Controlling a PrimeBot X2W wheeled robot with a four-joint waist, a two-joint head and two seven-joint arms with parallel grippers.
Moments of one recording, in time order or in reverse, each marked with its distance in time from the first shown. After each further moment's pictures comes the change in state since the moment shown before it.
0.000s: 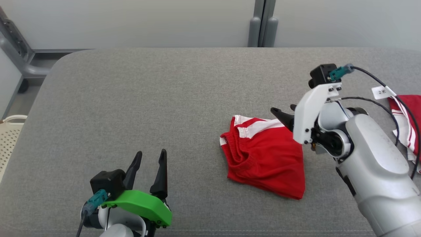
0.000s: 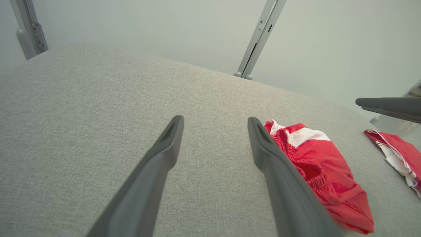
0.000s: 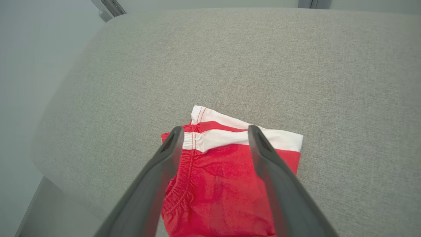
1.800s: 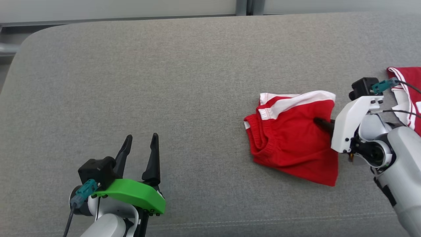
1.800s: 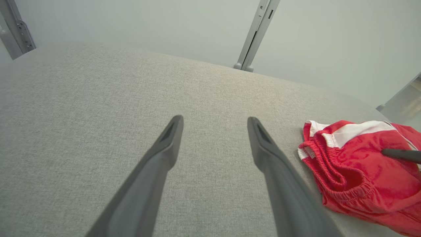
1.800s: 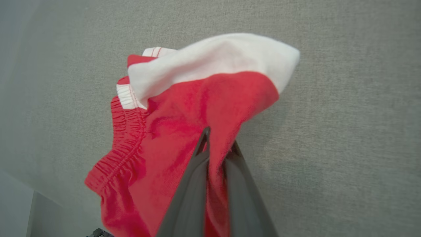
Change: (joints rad) left arm -0.040 0.052 0.019 -0.089 0.026 0.047 0.019; right arm 0.121 -0.191 -0.007 -0.066 0.170 0.000 -0.017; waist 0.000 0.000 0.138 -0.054
